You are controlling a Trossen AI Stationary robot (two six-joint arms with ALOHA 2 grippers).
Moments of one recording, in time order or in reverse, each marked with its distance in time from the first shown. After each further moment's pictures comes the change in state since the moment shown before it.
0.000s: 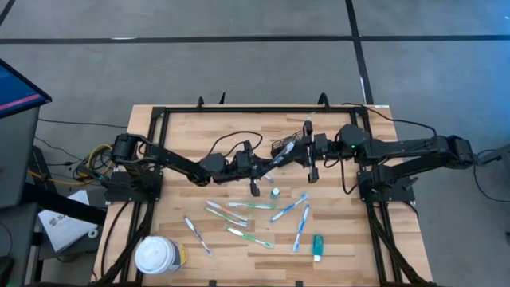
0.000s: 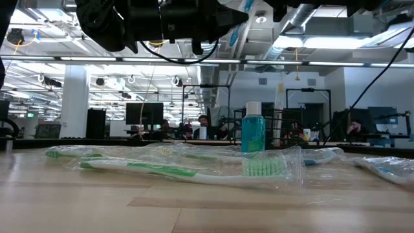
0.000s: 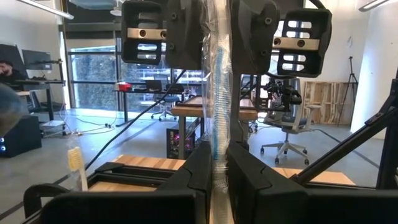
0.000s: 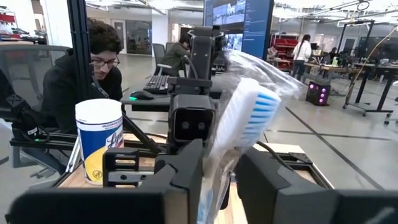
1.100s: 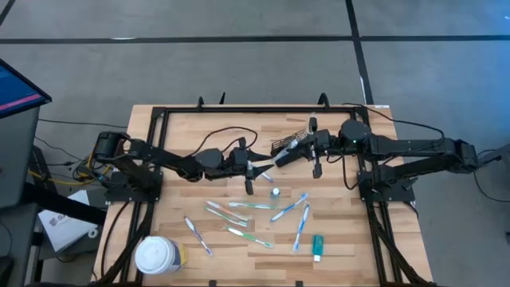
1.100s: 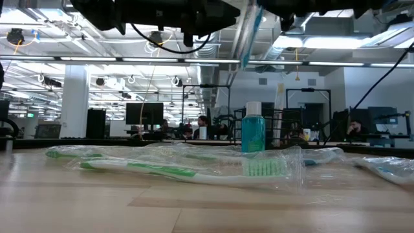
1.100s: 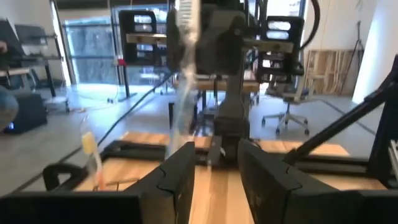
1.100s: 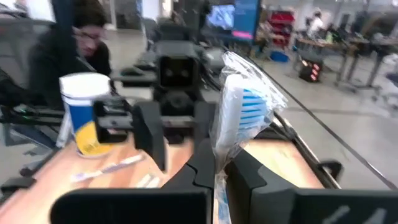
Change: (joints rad) left arm -0.002 -0.180 -0.003 -0.335 -0.001 -0.013; right arm -0.085 -0.083 0.000 -0.201 -0.017 -0.018
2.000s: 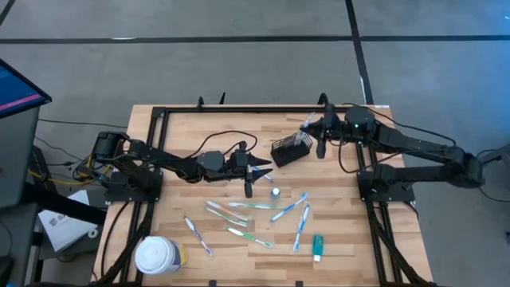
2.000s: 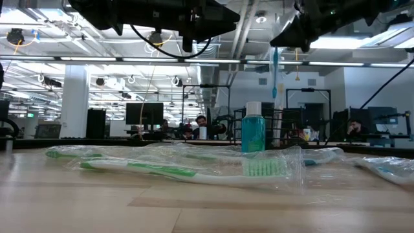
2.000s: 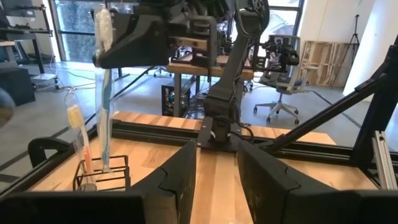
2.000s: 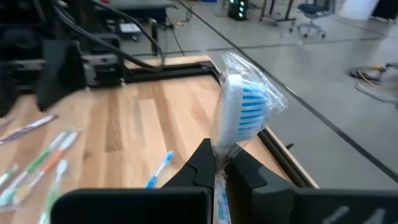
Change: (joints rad) left arm -0.012 0.000 -0.006 -0.052 0.002 -0.067; right arm -0.270 -0.097 0.000 -0.310 0.060 0.000
